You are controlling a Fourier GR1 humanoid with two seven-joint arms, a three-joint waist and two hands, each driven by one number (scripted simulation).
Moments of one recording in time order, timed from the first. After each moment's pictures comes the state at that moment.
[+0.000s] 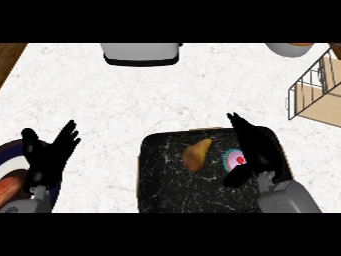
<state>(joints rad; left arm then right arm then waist) -0.04 0.22 0.03 -1.34 0.17 0.03 0.27 -0.20 -0.19 0.35 -1.54 0.75 0.19 0.61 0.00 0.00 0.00</state>
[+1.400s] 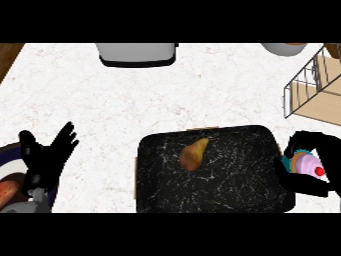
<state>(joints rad) -0.02 0.20 0.06 -1.35 0.15 0.02 0.27 0.03 -0.33 0.04 -1.89 0.59 0.22 0.38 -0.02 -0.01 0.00</state>
